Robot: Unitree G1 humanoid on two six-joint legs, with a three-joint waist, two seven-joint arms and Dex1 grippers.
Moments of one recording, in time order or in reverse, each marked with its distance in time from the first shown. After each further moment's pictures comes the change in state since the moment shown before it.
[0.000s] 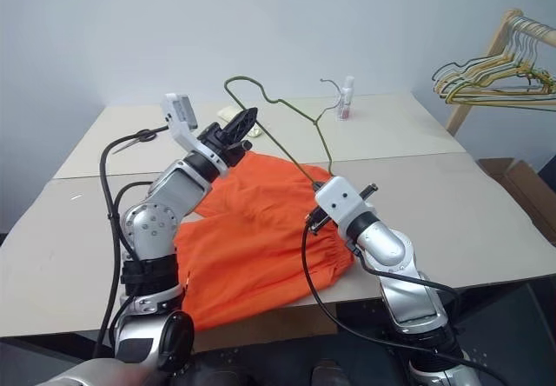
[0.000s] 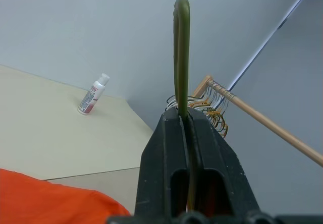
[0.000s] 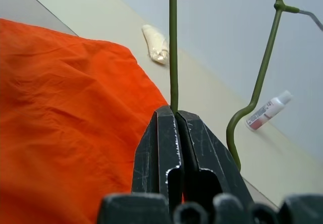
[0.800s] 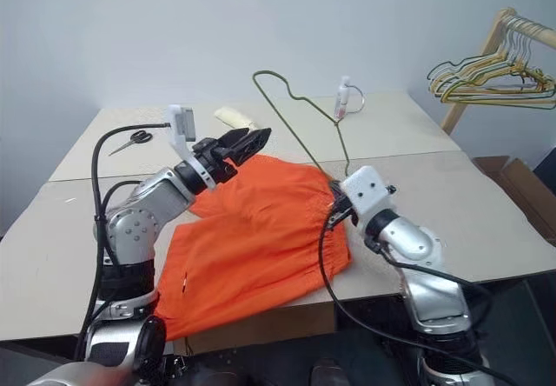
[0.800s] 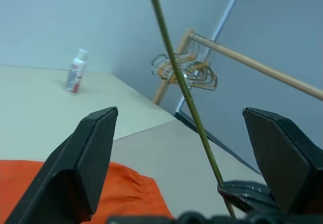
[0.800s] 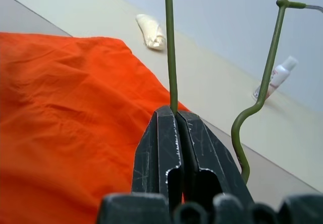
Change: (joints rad) left arm 0.050 0.118 -0.059 -0.029 0.059 0.062 -0.149; right arm 0.003 0.011 -0.073 -0.072 0.143 0.180 0.018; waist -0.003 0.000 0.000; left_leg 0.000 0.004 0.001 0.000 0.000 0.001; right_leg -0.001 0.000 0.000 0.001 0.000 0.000
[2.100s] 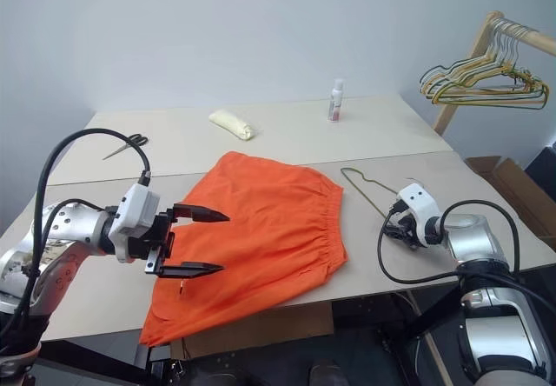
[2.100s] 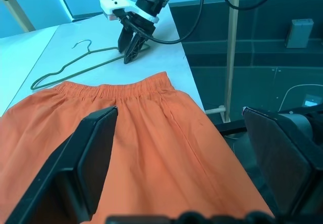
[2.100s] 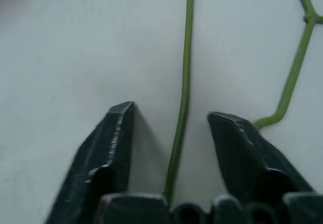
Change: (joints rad) left arm 0.358 0.703 -0.158 -0.211 0.167 -0.416 -0.989; right arm -0.395 -0.302 0.023 1.133 0.012 0.018 0.433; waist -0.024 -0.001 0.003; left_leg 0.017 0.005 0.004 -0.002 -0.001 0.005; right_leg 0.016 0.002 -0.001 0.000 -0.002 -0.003
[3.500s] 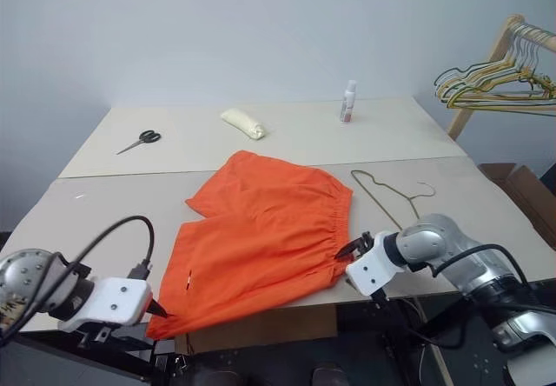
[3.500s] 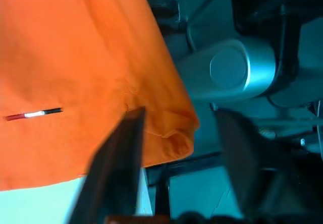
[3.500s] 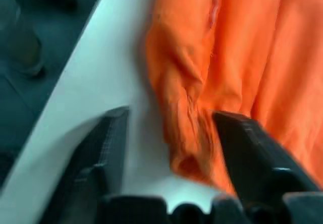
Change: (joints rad) left arm 0.408 0.384 0.090 -0.169 0.309 -0.039 -0.132; right arm 0.218 -0.247 0.272 -0.602 -0.059 -0.928 0.309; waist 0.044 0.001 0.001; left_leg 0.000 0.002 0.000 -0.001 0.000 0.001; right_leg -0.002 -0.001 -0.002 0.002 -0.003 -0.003
